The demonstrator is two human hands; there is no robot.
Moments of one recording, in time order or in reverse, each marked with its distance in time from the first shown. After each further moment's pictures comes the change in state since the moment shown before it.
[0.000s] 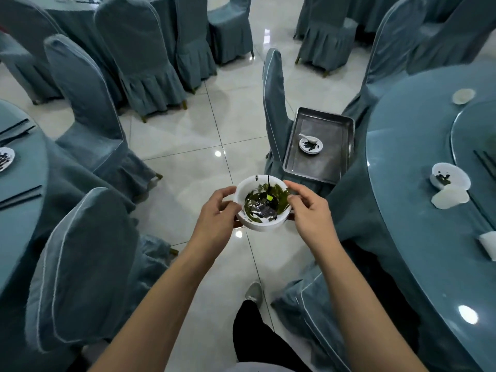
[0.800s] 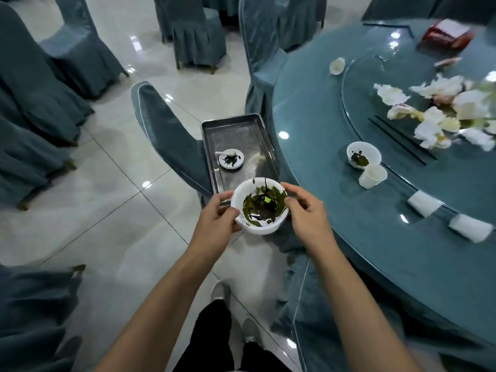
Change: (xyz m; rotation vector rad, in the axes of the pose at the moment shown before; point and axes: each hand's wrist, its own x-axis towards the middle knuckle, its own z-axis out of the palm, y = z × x) left_hand 0.178 0.105 0.169 0.202 -0.484 -0.015; right_hand 0.150 0.003 -0.110 0.109 0.528 0.159
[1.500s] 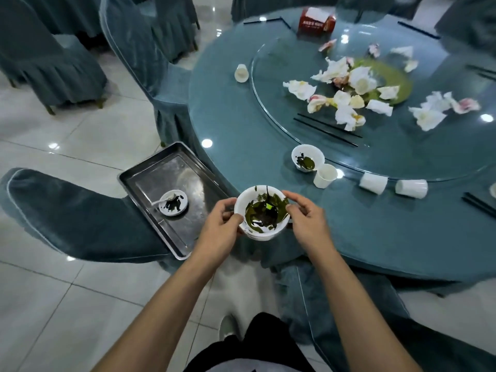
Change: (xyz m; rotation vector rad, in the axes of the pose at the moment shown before) left_hand 0.176 0.061 0.052 0.232 -0.506 0.053; right_hand 0.098 -0.007 -0.006 0.082 0.507 0.216
